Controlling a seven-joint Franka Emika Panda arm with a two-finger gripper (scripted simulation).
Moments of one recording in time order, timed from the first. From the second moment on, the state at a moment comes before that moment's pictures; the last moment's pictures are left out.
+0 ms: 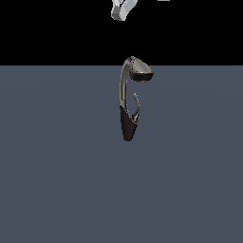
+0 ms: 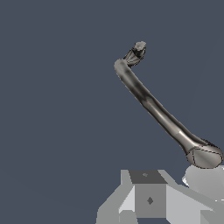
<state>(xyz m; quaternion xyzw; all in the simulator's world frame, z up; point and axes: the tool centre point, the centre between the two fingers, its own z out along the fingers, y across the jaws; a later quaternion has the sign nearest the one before) -0.068 0.005 0.388 -0.93 0.30 0.15 0.16</state>
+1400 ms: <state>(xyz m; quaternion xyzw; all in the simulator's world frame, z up) 0.058 -0.045 0.196 -0.72 0.58 0.28 0.24</state>
